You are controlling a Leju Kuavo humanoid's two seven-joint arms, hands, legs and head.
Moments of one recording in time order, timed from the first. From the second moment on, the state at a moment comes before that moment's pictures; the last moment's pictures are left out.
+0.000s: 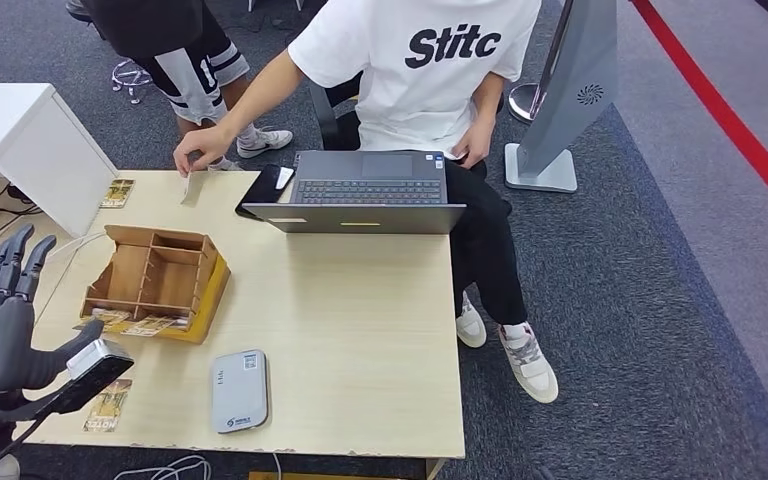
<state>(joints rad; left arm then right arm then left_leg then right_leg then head) 0.16 0.39 0.11 -1.86 -1.07 0.19 -0.11 0.26 -0.53 1.10 -1.37 -1.41 -0.31 -0.70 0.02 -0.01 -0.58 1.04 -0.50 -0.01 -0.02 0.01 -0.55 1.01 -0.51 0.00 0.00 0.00</state>
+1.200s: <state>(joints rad) 0.07 0.43 0.08 -1.50 -1.23 0.15 -0.06 0.22 -0.53 1.10 -1.33 -1.38 -0.25 -0.66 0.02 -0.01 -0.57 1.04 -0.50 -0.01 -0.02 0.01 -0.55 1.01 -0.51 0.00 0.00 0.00</state>
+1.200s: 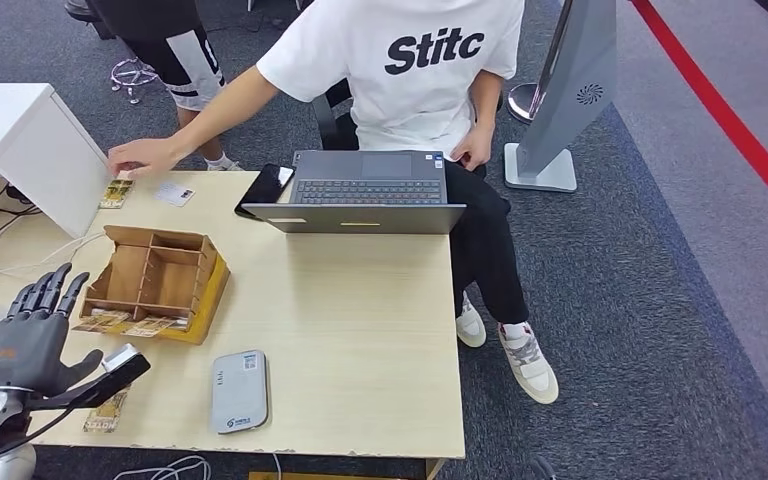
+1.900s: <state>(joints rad) -0.02 0.38 -0.03 -1.41 -1.27 0.09 -0.01 0.20 -0.50 1.08 -1.29 -1.32 -0.22 -0.61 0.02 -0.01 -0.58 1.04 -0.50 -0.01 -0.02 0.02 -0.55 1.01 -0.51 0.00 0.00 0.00</state>
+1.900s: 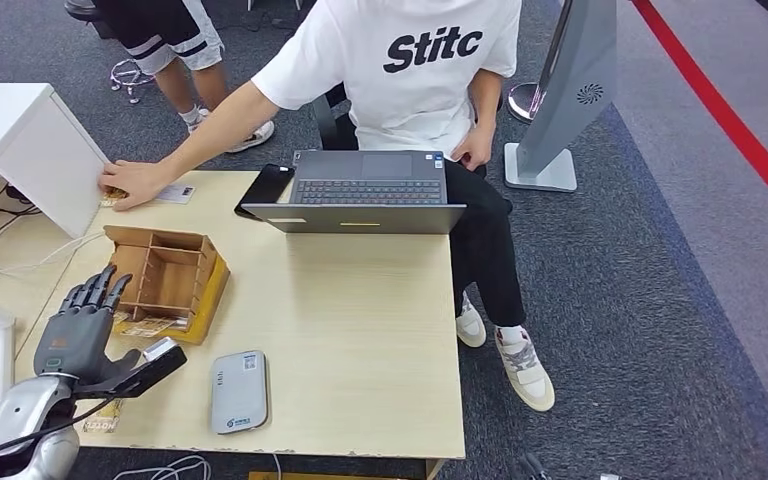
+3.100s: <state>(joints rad) -0.02 0.34 -0.04 -1.40 -1.28 0.08 0.02 0.23 -0.47 1.00 -1.27 -1.25 -0.19 -0.56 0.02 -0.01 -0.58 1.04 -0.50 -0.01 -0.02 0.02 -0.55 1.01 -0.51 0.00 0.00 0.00</state>
